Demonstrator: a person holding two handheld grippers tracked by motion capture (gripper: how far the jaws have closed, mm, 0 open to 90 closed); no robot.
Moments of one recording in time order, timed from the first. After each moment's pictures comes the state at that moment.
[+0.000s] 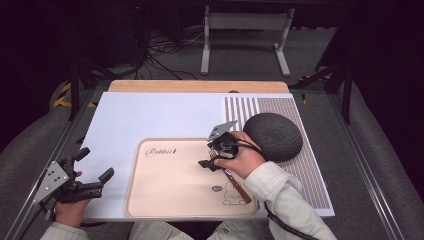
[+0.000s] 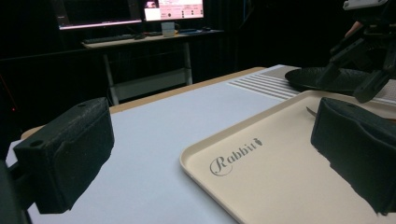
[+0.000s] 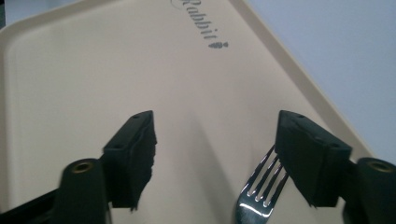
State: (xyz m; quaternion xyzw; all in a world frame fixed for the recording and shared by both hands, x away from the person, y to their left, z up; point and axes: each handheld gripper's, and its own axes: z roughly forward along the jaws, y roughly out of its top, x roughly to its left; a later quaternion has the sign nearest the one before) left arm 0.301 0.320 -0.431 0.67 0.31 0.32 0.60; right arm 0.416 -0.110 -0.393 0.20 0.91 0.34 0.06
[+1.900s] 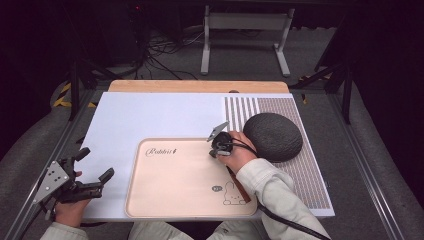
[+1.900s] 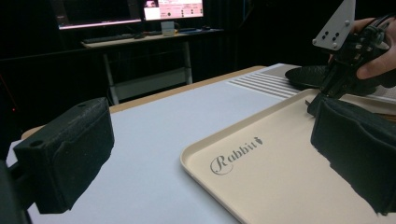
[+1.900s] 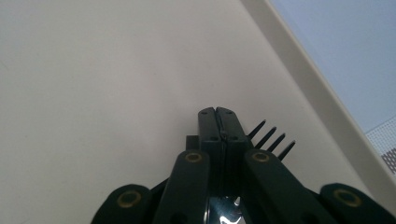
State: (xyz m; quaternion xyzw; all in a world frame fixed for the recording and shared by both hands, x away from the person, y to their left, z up) left arm 0.302 0.320 -0.431 0.67 0.30 0.32 0.59; right arm 0.449 -0.115 -0.432 0.23 0.94 0.25 0.10
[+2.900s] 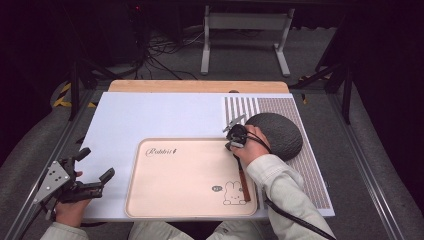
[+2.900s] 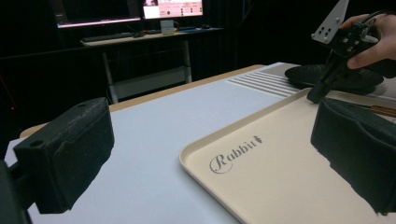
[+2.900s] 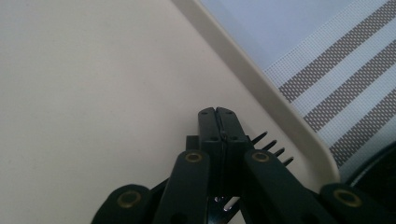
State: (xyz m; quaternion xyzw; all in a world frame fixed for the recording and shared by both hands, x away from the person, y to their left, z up) left arm 0.302 0.320 -0.432 0.67 0.31 0.32 0.59; right arm 0.467 -0.157 -0.428 0.31 0.92 0.23 0.12
